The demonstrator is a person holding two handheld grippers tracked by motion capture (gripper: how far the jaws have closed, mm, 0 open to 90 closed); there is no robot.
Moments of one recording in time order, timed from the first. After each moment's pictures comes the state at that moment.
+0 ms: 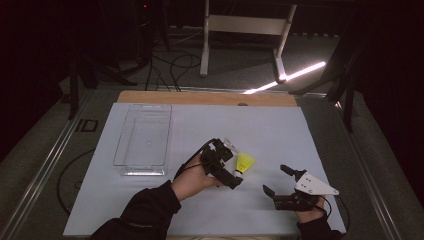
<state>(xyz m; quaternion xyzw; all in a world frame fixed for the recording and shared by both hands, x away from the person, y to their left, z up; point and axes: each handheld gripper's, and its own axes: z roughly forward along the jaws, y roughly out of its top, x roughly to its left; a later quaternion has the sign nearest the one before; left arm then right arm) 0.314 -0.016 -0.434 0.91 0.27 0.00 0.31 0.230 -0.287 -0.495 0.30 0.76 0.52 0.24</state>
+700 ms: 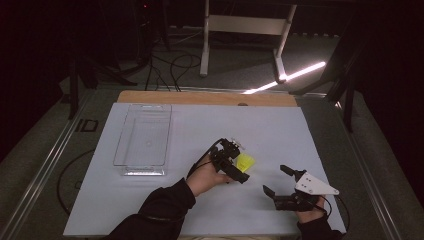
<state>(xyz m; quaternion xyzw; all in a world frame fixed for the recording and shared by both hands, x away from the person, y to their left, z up) 0.340 -0.042 -0.473 0.90 0.31 -0.03 0.29 0.230 -0.288 -0.496 0.30 0.76 0.52 0.24</state>
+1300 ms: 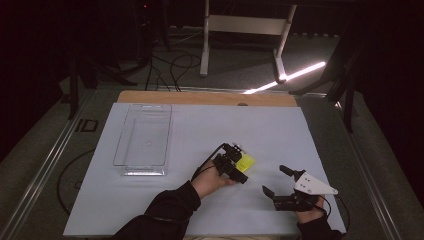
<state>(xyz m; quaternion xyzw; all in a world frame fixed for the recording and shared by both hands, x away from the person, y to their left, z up) 0.343 -0.054 -0.503 0.90 0.34 -0.03 0.25 0.230 -0.287 -0.496 0.30 0.77 0.52 0.24</state>
